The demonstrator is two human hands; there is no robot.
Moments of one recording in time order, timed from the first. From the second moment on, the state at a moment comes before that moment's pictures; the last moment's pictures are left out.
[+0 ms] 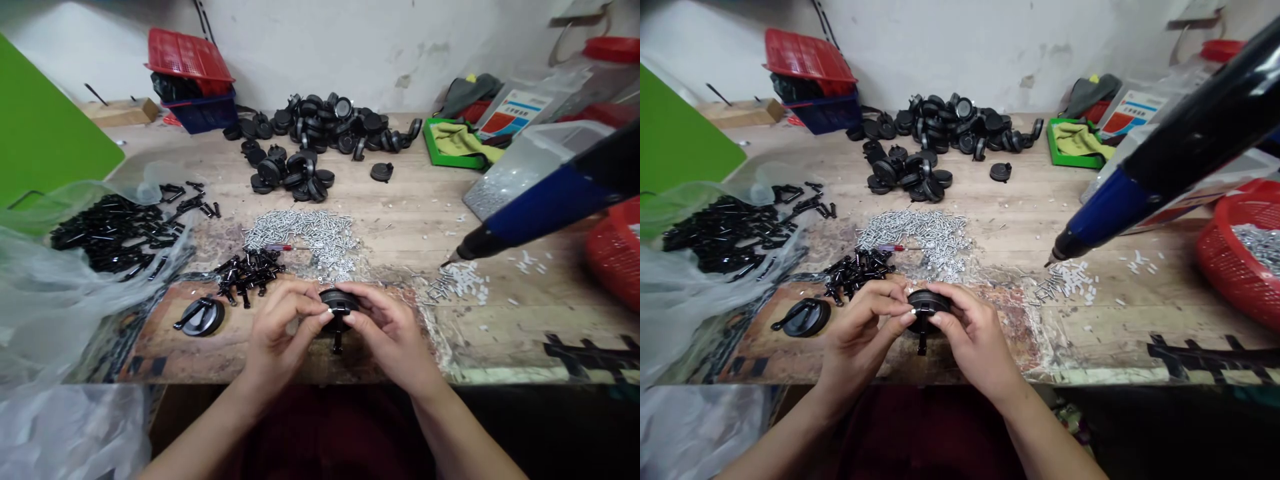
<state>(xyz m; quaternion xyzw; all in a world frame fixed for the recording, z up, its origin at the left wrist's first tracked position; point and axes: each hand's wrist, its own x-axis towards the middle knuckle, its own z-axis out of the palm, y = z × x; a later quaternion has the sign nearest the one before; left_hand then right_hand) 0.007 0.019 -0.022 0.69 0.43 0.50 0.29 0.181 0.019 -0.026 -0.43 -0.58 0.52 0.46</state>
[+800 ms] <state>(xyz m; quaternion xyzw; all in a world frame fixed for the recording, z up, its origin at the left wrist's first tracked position) 0.014 0.001 -0.018 0.75 0.45 0.47 0.10 0.183 0.023 -0.034 -0.39 -0.44 0.68 0.44</state>
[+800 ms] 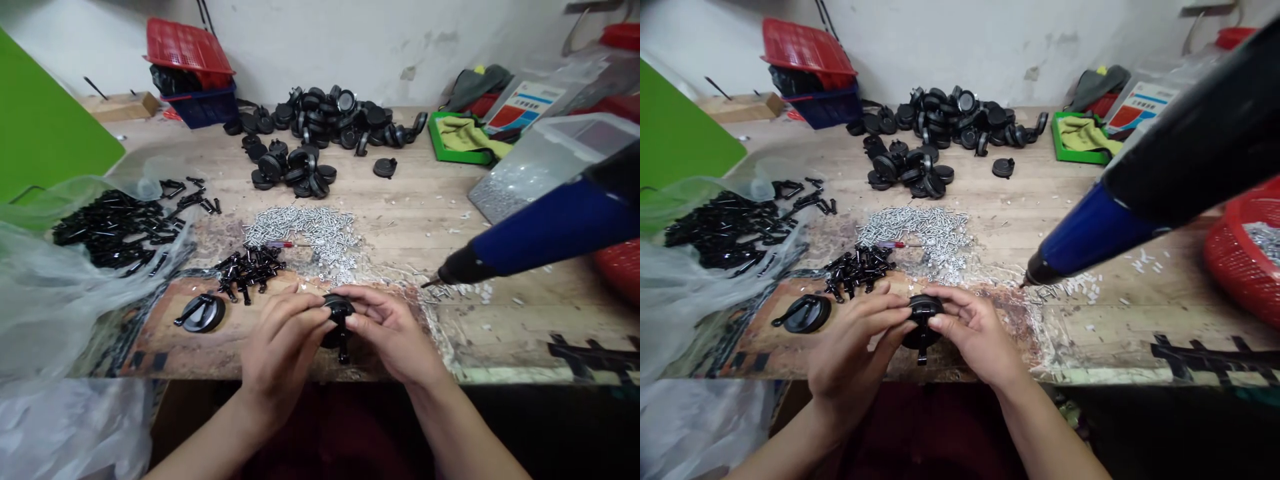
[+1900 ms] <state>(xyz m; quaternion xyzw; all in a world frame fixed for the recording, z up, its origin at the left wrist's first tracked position) -0.030 0.036 -0.041 0.17 0.42 0.58 0.68 0.073 0.174 -0.035 -0.59 -0.79 0.11 0.11</state>
